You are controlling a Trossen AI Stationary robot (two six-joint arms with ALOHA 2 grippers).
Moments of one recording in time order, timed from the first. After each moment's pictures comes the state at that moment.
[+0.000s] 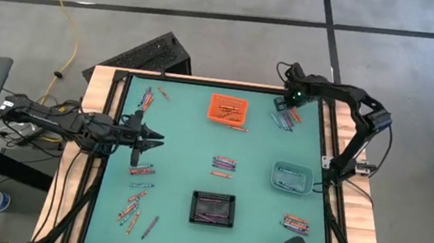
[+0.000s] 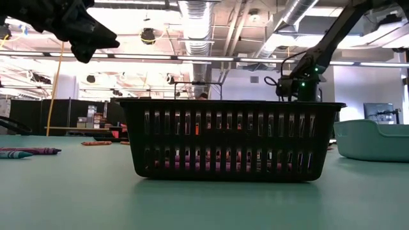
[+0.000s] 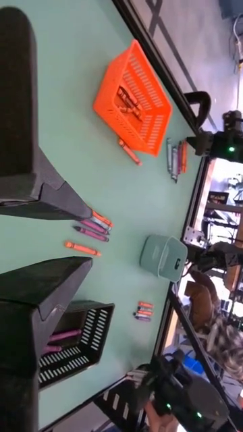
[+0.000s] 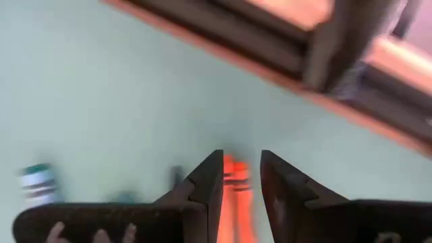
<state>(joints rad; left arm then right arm) -0.16 0.50 0.39 -0.08 -0.30 -0.25 -1.02 1.75 1.03 -0.56 0.12 0.12</state>
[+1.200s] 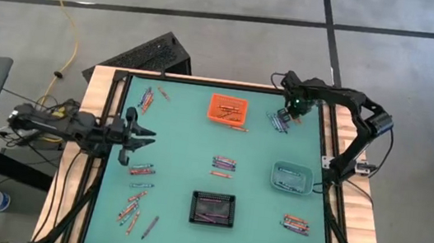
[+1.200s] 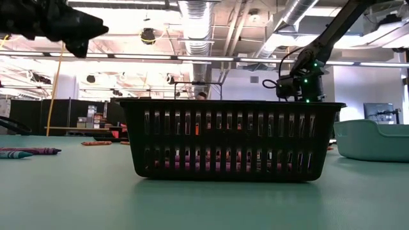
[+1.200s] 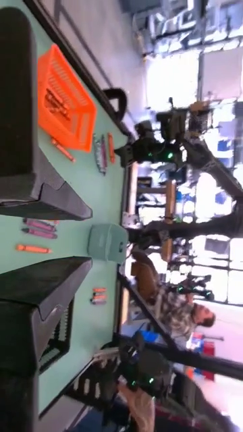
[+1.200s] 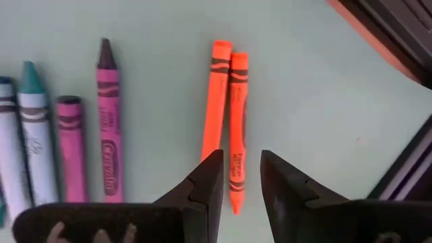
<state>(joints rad) -0.16 0.16 0.17 0.11 -0.27 -0.02 -0.94 1.71 1.00 -0.79 0.25 0.07</state>
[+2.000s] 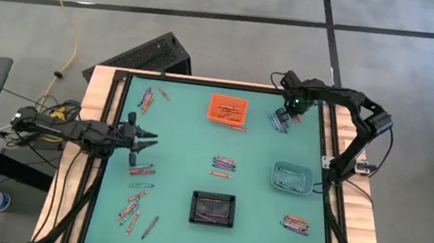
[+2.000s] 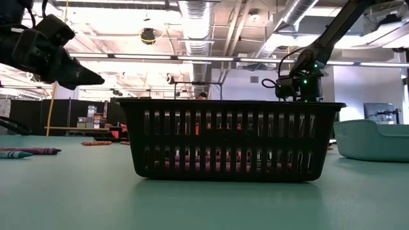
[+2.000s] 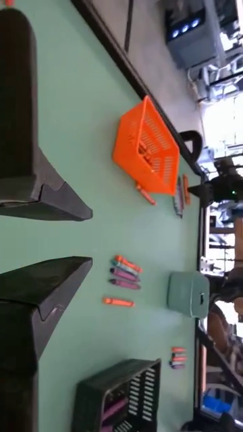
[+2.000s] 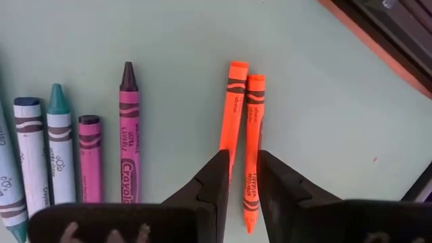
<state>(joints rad) -0.16 0.10 0.07 -0.13 -0.41 -0.02 -0.94 1.72 0.99 -0.71 0.21 0.07</state>
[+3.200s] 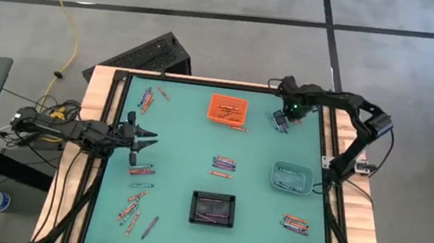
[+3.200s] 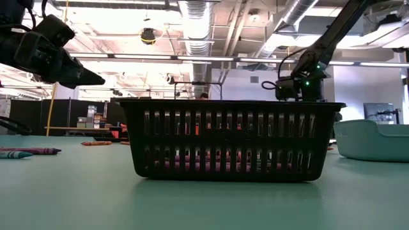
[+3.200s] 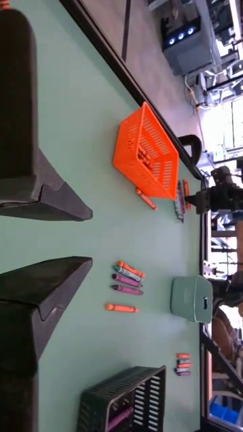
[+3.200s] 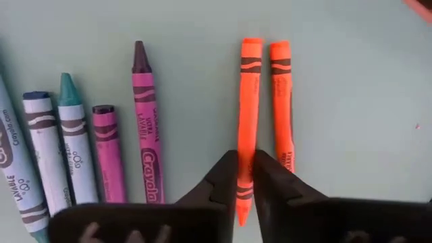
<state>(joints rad) -0.15 0.10 0.07 -0.14 -0.42 0.00 -0.87 1.72 0.93 -0.65 0.19 0.25</state>
